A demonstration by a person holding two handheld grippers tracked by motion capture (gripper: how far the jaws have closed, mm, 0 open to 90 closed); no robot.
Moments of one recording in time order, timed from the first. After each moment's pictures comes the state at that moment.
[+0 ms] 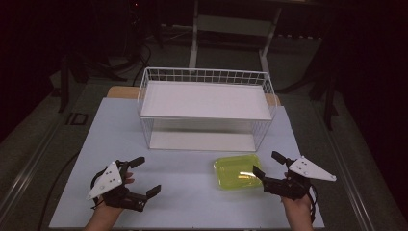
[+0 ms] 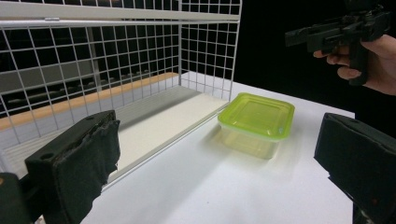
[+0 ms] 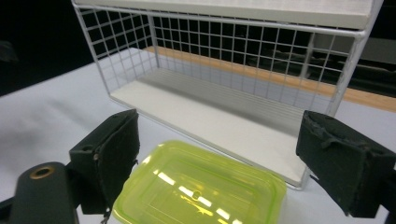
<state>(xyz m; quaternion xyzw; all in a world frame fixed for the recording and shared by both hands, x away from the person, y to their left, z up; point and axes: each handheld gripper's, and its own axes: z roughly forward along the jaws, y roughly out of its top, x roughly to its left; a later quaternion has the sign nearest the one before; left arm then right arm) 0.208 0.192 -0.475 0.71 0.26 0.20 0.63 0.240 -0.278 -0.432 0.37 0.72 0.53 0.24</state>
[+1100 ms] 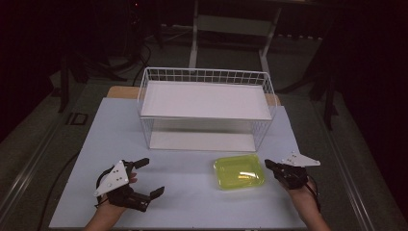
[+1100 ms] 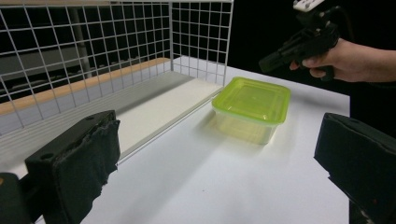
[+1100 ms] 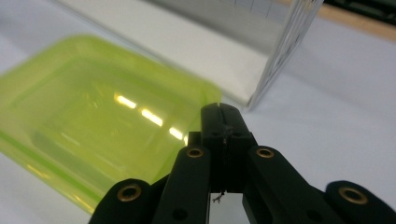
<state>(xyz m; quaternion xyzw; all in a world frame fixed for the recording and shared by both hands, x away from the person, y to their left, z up) 0.214 0.185 -0.481 0.73 0.25 0.18 0.61 0.289 -0.312 -0.484 0.37 0.81 0.40 0.22</state>
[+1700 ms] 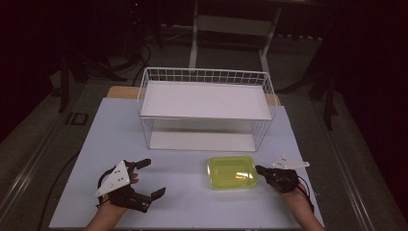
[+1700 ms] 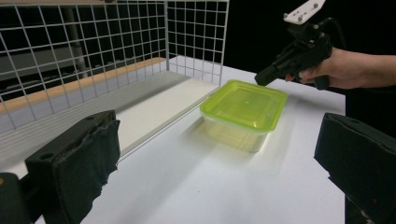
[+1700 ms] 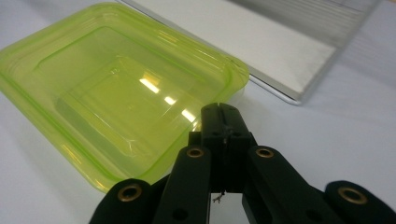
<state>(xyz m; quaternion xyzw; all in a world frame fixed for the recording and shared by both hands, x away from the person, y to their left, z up) 0.214 0.182 -0.481 0.73 0.25 0.17 0.61 0.288 -0.293 -0.499 0.35 0.83 0.40 0.17</state>
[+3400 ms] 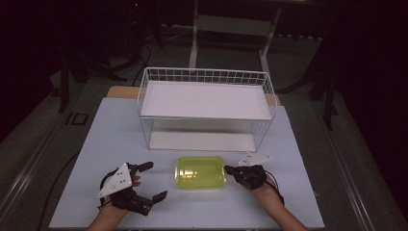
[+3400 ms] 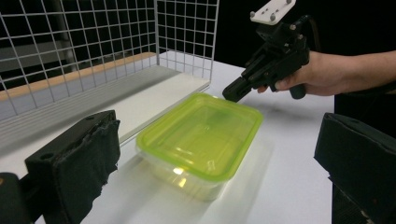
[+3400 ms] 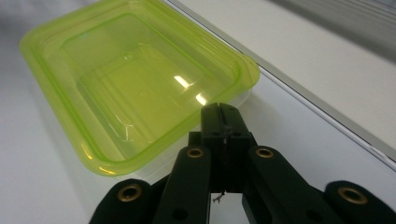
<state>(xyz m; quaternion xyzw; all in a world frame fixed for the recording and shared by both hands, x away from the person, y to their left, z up) 0.212 0.179 -0.486 0.74 0.24 0.16 0.61 0.298 -0.205 -0.503 0.28 0.86 0.41 0.12</state>
